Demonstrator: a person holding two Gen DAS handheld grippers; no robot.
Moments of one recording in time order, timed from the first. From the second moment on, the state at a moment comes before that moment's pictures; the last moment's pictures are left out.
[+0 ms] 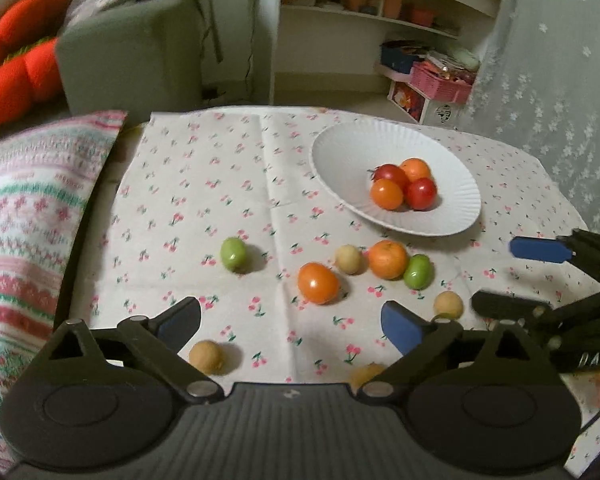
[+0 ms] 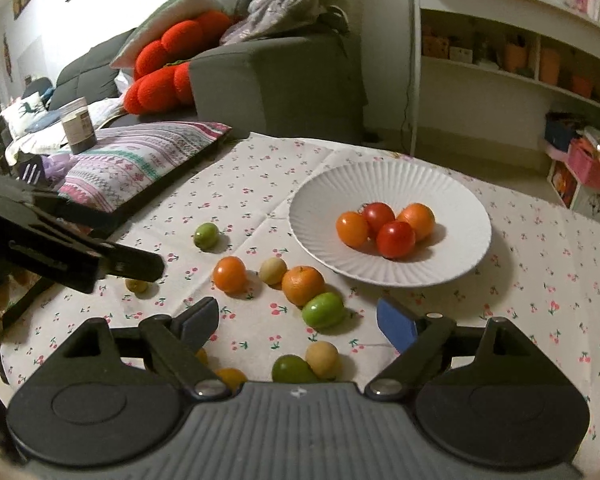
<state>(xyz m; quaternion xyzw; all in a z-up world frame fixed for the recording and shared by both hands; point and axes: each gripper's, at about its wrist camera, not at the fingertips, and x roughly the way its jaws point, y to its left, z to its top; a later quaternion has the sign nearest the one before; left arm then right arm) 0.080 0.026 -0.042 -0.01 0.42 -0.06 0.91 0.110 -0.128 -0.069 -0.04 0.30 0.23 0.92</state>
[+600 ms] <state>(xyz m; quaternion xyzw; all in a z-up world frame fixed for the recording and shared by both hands) 0.087 0.074 -0.058 -0.10 0.44 -0.04 0.89 0.120 -0.123 -0.091 -0.04 0.34 0.21 0.92</state>
